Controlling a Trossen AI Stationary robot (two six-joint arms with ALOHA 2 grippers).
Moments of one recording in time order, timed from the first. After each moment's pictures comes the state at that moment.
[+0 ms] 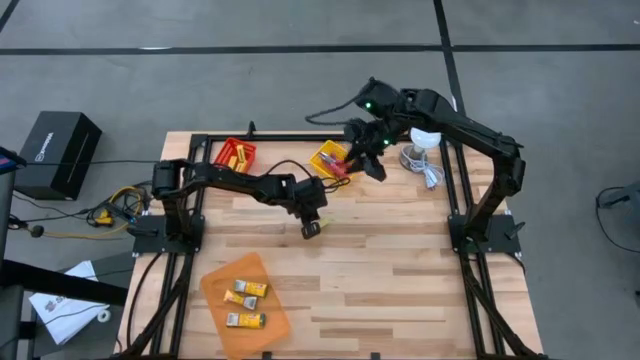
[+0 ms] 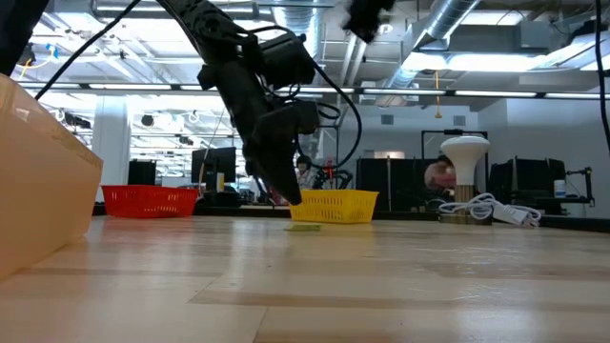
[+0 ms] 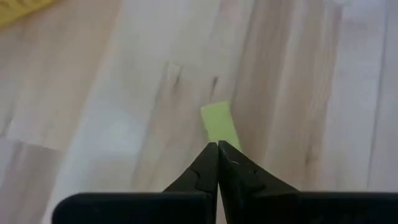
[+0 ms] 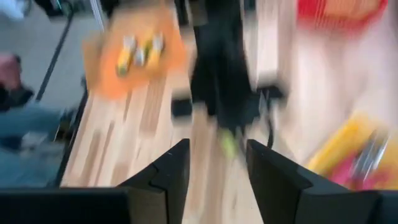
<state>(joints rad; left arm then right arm) 0.15 1.86 1.13 -0.32 0.06 -0.16 -0.39 1.71 1.94 -1.20 -0.53 -0.29</state>
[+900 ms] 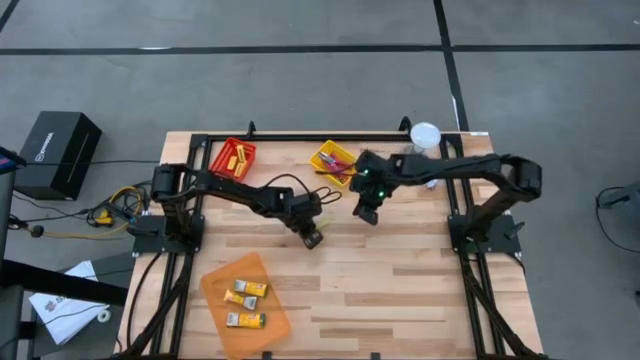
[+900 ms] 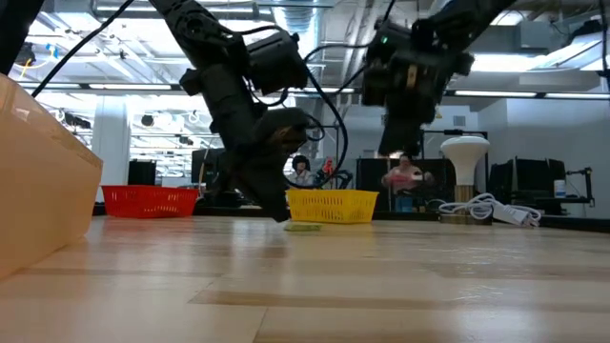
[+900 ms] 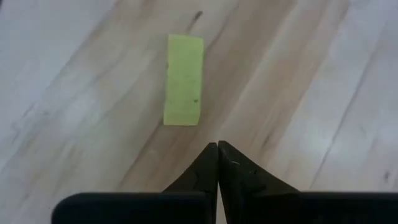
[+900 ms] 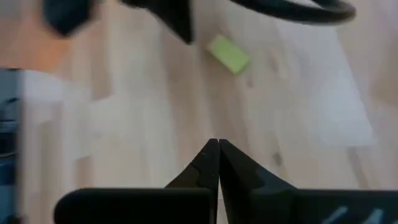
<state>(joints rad) 0.05 1.86 1.04 -0.26 0.09 -0.60 -0.28 1.57 0.99 -0.48 -0.43 0.11</state>
